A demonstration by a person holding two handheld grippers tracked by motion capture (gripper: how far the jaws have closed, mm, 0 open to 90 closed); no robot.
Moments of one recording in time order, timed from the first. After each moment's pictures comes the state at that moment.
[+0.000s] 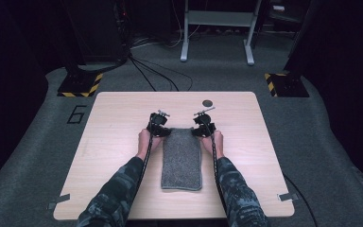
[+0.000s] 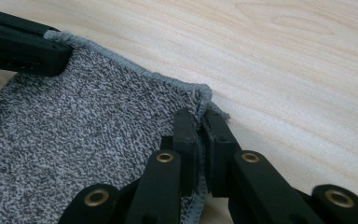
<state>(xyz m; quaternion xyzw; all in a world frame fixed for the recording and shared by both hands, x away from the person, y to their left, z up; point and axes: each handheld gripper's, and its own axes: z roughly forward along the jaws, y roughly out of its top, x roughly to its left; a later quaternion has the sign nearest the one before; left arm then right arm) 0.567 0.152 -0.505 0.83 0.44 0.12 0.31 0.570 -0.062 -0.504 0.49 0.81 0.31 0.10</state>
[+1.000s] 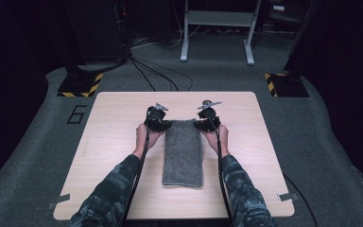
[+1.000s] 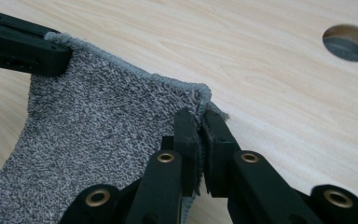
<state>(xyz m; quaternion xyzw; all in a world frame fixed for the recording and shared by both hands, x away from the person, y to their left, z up) 0.555 0.157 -0.459 0.82 0.41 0.16 0.36 0.559 -0.073 -0.459 0.45 0.80 0.36 0.15</state>
